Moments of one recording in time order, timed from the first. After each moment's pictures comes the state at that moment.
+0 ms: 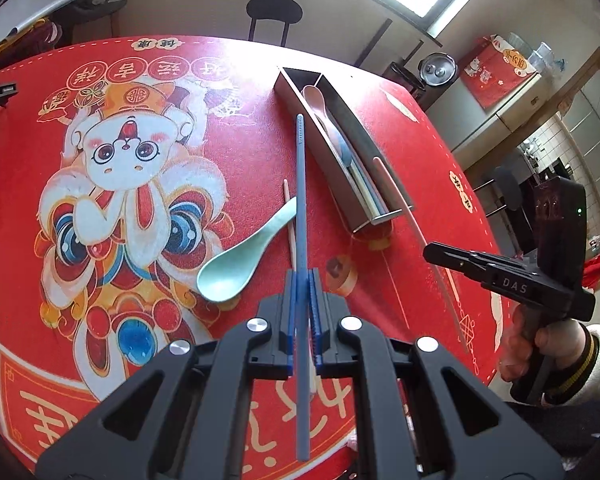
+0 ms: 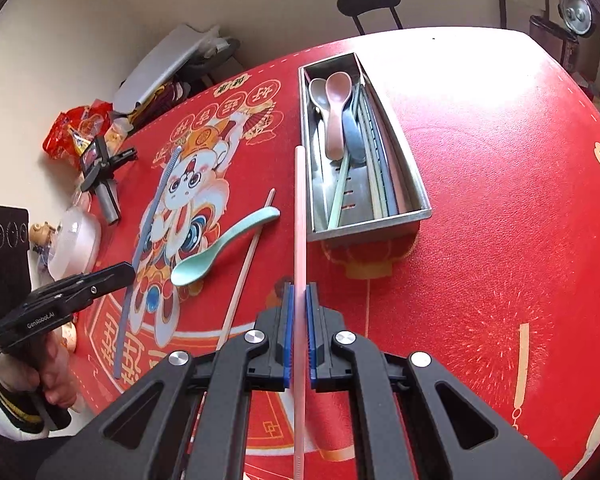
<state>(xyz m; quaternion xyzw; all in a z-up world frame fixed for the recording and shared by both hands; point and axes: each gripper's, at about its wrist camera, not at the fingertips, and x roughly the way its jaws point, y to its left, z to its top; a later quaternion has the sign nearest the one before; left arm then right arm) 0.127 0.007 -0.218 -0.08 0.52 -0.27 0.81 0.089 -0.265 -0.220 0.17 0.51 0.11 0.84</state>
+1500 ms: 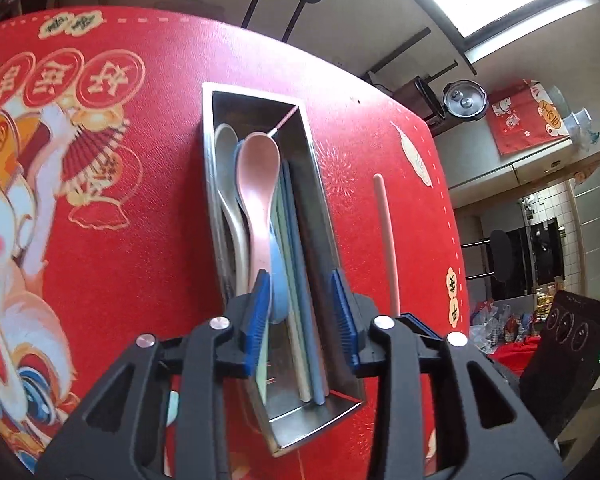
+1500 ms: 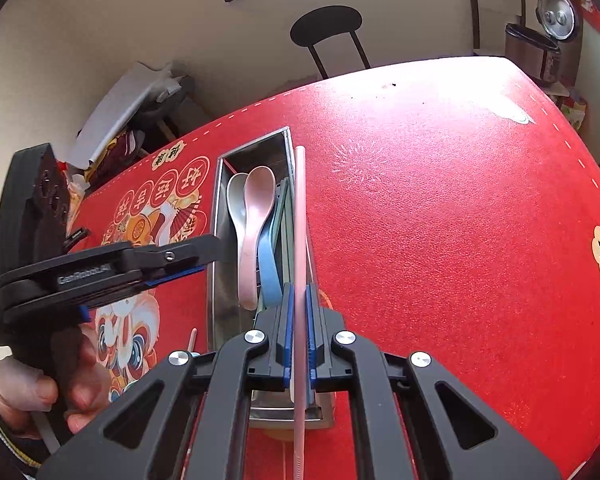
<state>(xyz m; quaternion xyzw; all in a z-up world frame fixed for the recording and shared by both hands) 0.306 -0.138 -0.246 -0.17 0.57 -0.23 0.77 0.216 -0.329 -0.221 0.17 0.49 0.06 0.85</state>
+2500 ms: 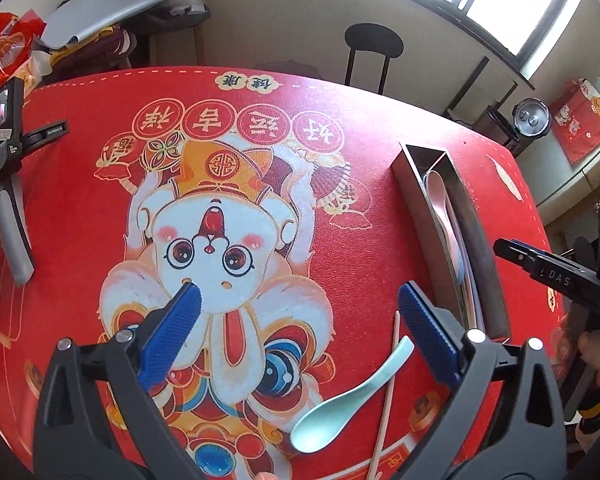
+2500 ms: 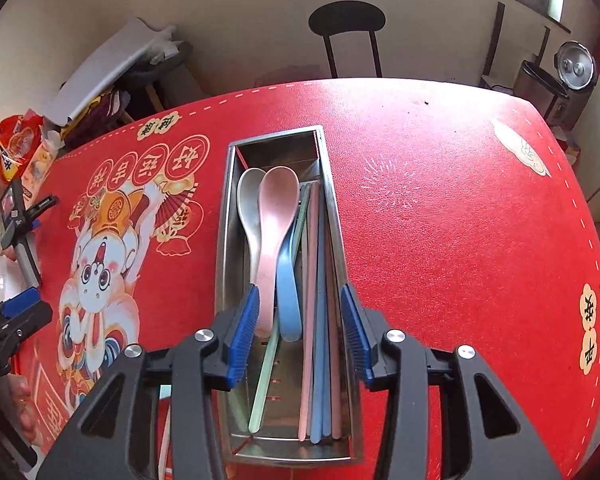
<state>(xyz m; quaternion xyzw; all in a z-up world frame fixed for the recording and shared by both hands) 0.245 0.026 -0.215 -0.06 0.52 -0.09 0.85 0.252 -0.275 -0.216 0.08 0.52 0.04 0.85</state>
